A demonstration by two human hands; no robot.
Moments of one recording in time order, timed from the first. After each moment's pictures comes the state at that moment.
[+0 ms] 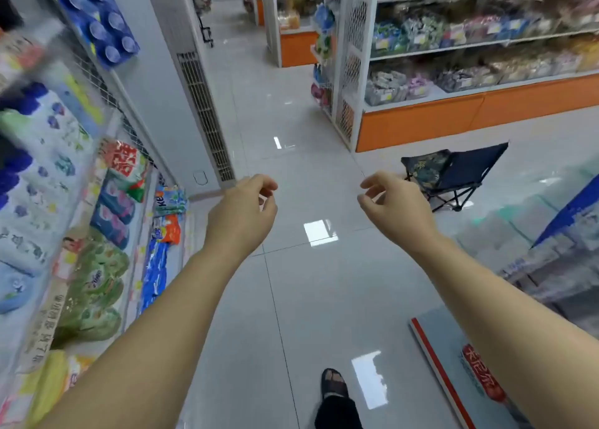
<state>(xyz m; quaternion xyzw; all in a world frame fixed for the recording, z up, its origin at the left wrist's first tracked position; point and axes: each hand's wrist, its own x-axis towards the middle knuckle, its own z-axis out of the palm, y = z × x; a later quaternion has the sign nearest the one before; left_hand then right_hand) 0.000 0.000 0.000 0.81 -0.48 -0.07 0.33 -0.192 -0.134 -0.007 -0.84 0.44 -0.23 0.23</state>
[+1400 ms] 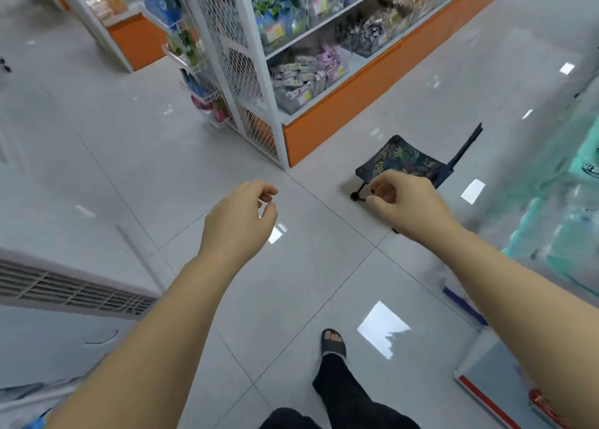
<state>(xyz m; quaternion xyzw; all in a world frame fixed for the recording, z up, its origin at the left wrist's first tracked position) 0.232 -0.614 -0.039 0.71 -0.65 -0.18 0.18 -0.015 -0.651 -0.055 -0.70 0.65 -0.17 0.25</state>
